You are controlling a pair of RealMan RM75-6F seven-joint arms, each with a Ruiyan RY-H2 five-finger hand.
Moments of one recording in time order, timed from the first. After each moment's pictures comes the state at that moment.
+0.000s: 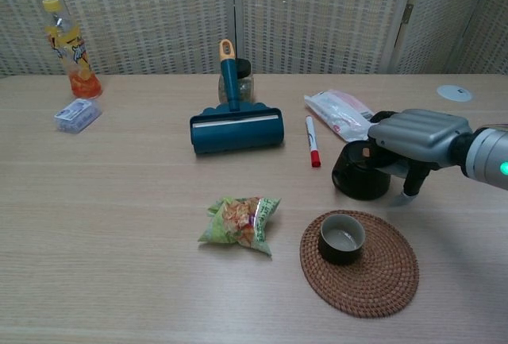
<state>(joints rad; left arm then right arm) 0.01 -1.19 -0.02 -1.49 1.52 1.57 -0.05 0.70 -1.53 0.06 -1.35 -1.23 0.83 -0.42</state>
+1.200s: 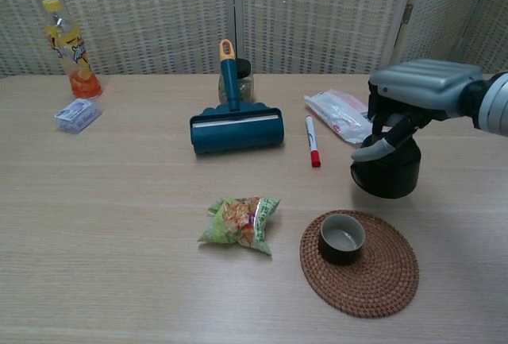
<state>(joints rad) 0.01 -1.19 -0.02 -1.49 1.52 1.57 -0.04 0.72 -1.41 0.11 -1.50 -1.23 0.89 -0.37</state>
